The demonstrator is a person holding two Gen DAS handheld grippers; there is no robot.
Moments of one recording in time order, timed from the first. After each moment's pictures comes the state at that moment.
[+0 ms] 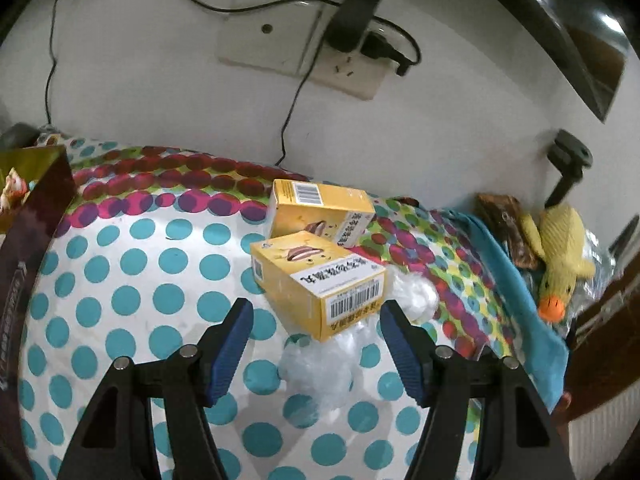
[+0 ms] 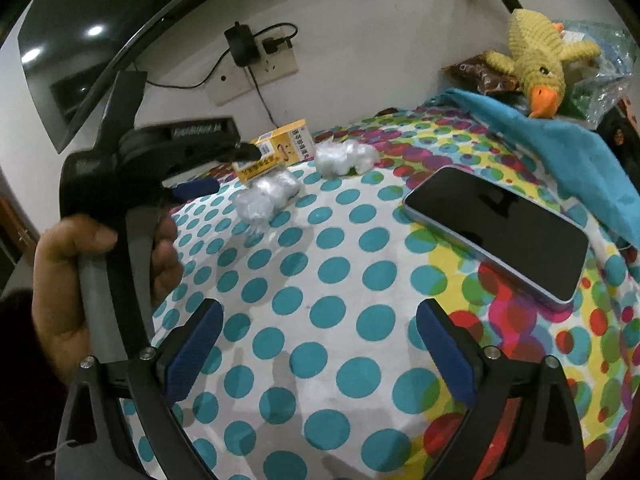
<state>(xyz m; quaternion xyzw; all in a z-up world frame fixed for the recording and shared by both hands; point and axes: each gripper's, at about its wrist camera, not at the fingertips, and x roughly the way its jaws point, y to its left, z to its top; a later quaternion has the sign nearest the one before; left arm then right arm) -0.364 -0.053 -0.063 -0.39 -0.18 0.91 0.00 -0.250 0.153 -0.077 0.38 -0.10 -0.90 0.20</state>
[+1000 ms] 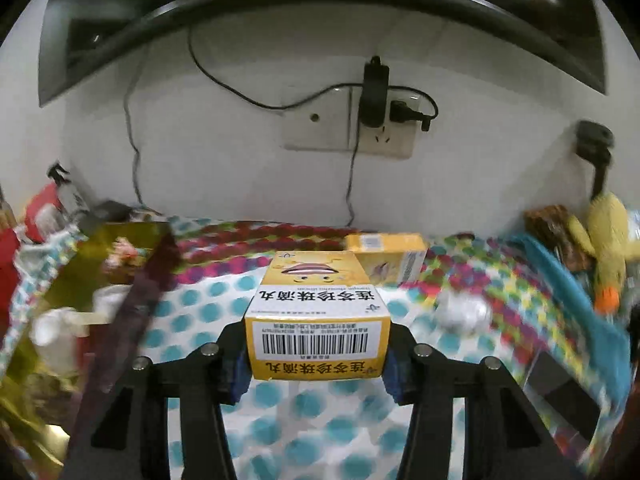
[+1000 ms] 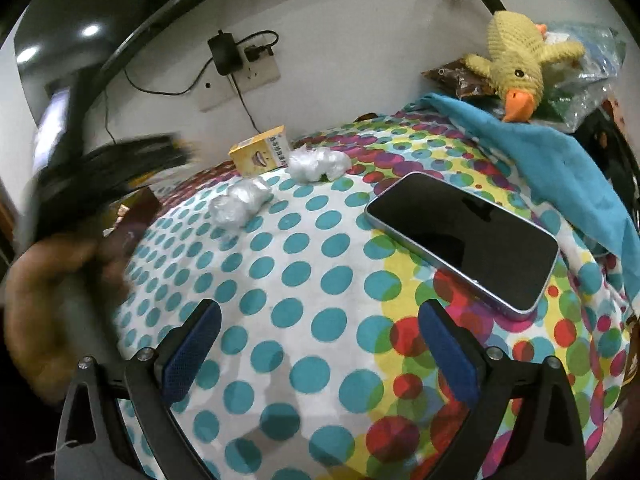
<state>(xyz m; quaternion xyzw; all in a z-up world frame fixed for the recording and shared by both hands) -0.299 -0.044 -0.028 -0.30 -0.04 0.94 -0.13 -0.255 0.176 -0.074 0.38 -0.09 -0.90 0.19</state>
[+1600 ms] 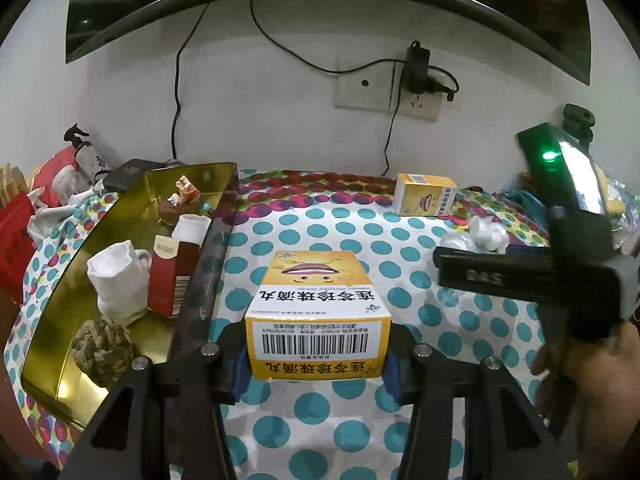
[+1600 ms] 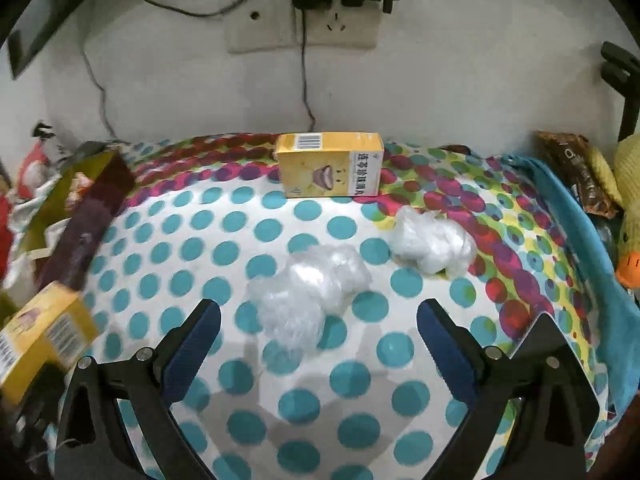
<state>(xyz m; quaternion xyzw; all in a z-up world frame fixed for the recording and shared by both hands) -0.214 -0.112 -0.047 -0.34 -0.06 0.93 -0.10 -0.370 0.018 -0.061 0.44 0.07 -0.88 0.15</state>
